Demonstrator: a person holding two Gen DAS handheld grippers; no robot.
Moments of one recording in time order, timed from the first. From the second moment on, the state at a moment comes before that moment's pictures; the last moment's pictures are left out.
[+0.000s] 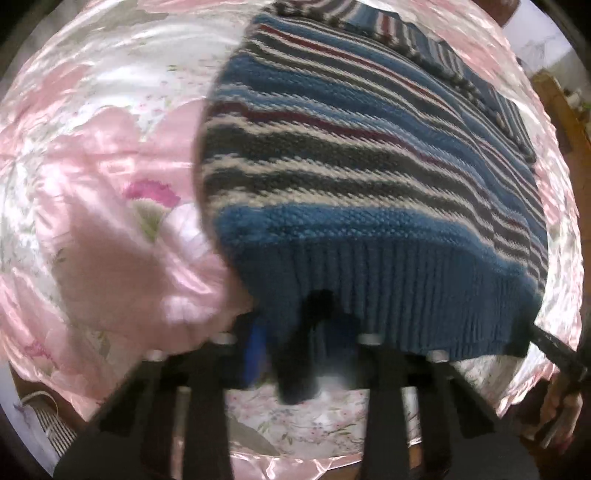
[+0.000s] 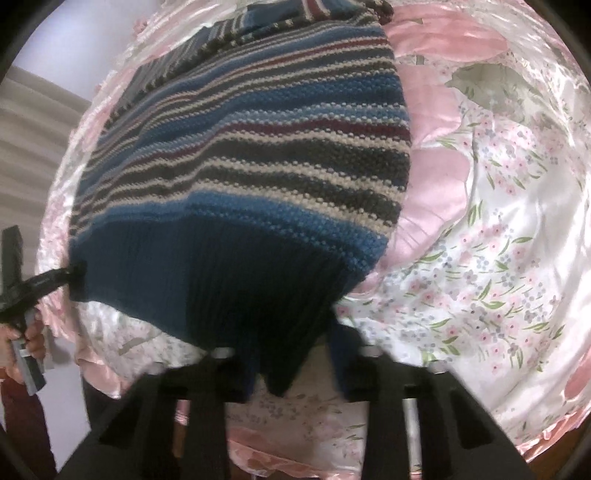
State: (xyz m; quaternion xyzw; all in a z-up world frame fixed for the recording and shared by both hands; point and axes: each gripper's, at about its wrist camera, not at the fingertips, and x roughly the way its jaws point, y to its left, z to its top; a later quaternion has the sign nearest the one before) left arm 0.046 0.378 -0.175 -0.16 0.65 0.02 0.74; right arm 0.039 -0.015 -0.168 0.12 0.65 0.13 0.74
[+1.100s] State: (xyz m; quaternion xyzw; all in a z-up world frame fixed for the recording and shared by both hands) left arm 0.124 0.416 -0.115 -0.25 0.55 0.01 0.79; right arm 0.152 -0.052 -0.104 0.24 0.60 0.17 0.74
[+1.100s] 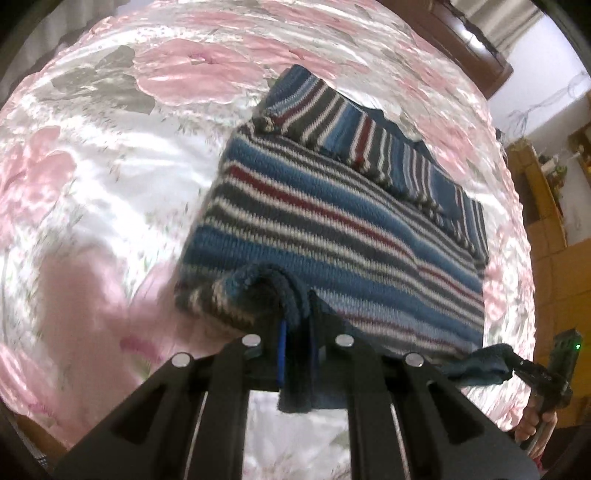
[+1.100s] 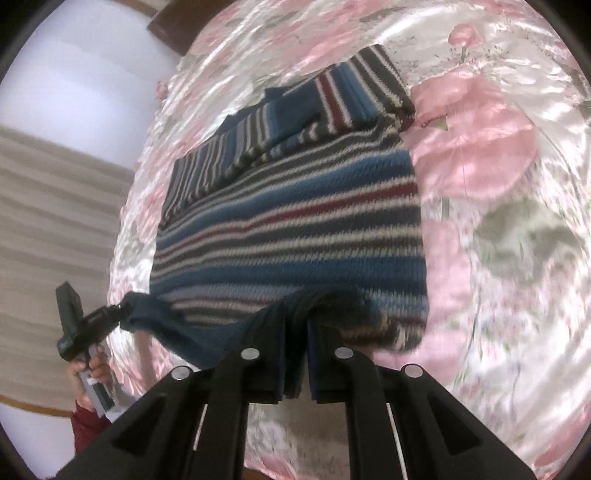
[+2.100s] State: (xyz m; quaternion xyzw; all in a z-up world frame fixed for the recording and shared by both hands) left arm 0.161 0.471 -0.100 -0.25 0.54 0.07 0.80; right arm 0.221 -0.101 -0.094 0.21 0.59 0.13 0.77
